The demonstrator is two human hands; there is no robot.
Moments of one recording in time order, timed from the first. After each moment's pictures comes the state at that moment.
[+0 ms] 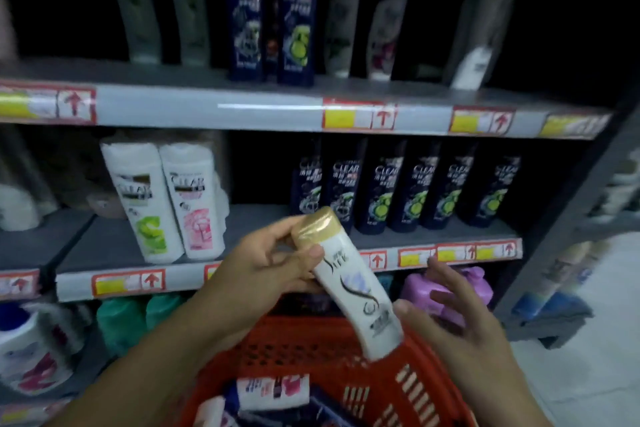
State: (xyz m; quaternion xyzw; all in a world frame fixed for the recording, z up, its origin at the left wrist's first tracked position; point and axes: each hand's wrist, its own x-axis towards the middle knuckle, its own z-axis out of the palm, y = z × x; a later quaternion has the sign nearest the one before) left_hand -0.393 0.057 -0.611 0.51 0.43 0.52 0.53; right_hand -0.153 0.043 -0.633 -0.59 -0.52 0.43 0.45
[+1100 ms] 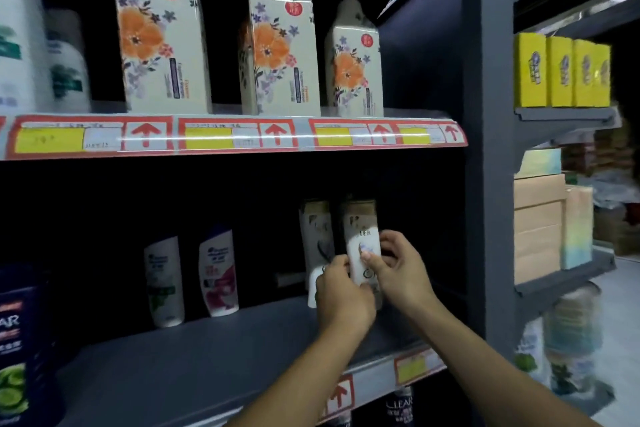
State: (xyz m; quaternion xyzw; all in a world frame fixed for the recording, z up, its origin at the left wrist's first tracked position) left_hand -0.073 0.372 -0.411 0.60 0.52 0.55 0.25; right_hand 0.034 0.410 -0.416 -0.44 -0.58 0.23 0.65
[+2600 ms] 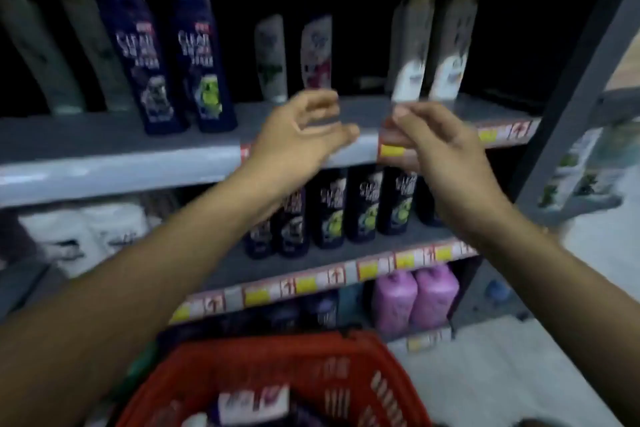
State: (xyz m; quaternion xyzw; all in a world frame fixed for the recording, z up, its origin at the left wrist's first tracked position) left_hand -0.283 0.174 -0.439 0.62 0.45 0.54 0.35; right_hand -0.107 0.173 -0.455 -0.41 -0.60 0.35 0.59
